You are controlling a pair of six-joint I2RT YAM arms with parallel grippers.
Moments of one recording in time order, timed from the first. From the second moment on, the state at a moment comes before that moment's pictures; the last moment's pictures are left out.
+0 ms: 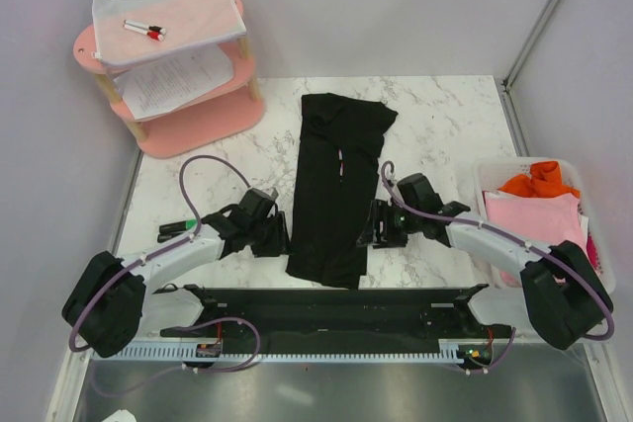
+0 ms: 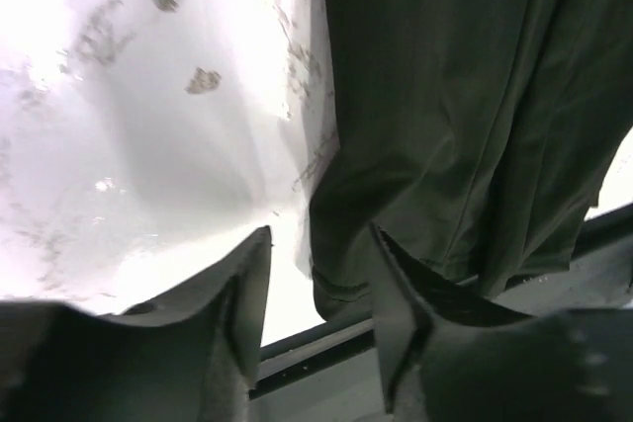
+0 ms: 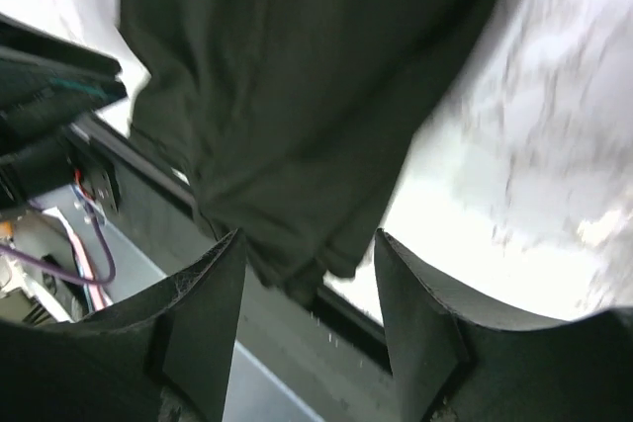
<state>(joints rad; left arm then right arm) -0.64 1.18 0.54 -0.39 0.11 -0.71 0.52 1.27 0.61 -0.26 -0.46 0.64</state>
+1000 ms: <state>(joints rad) -0.77 1.37 0.50 -0.14 0.32 -0.75 0.65 1.29 0.43 -0.14 -0.51 0.87</state>
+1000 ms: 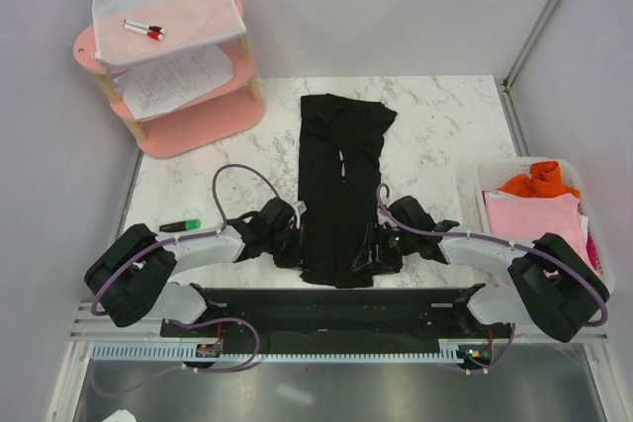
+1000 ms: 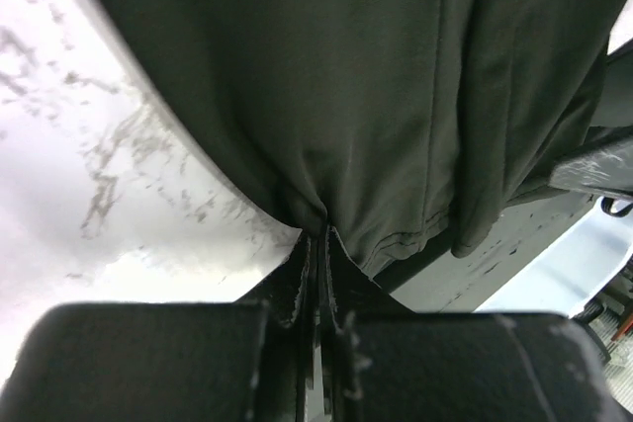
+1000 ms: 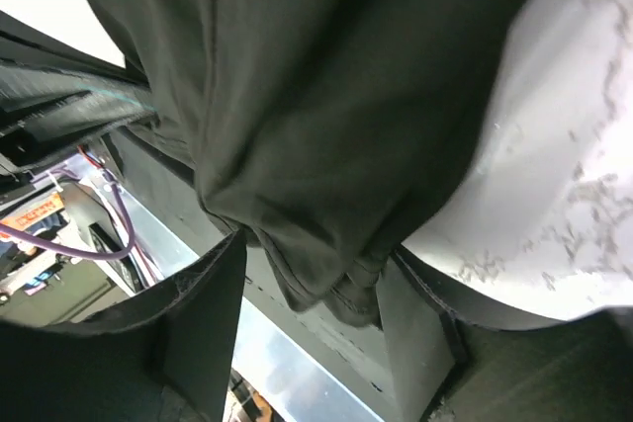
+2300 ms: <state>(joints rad) -0.63 1.53 1.06 -0.40 0.17 -0.68 0.63 1.42 0.88 -0.26 -0.09 0.67</state>
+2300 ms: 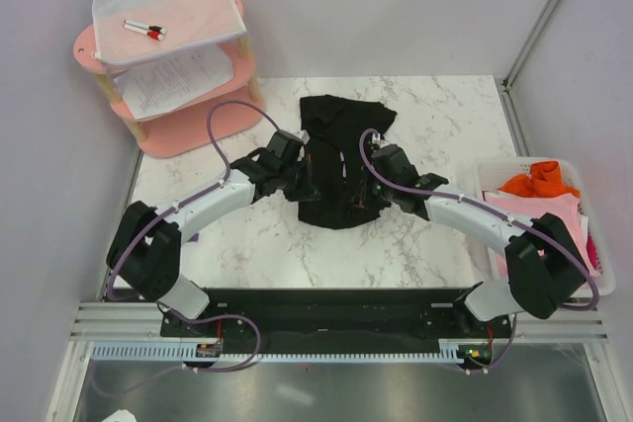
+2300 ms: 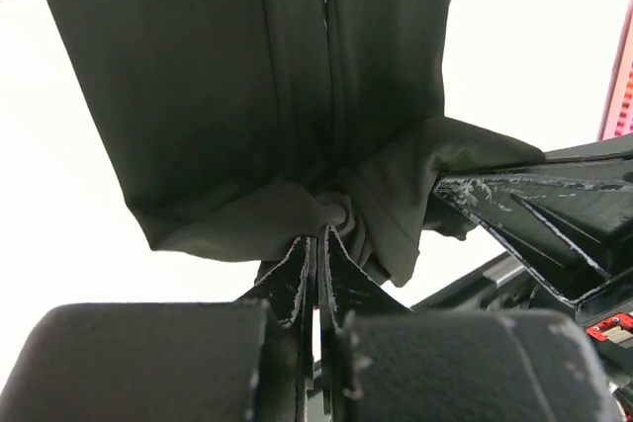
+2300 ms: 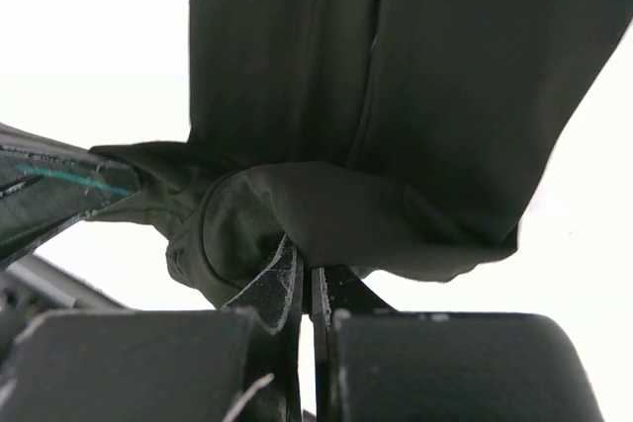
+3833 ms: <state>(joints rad) -0.42 1.66 1.24 -0.35 0.25 -0.52 0.38 1.68 1.05 0.07 -0.30 0.54</state>
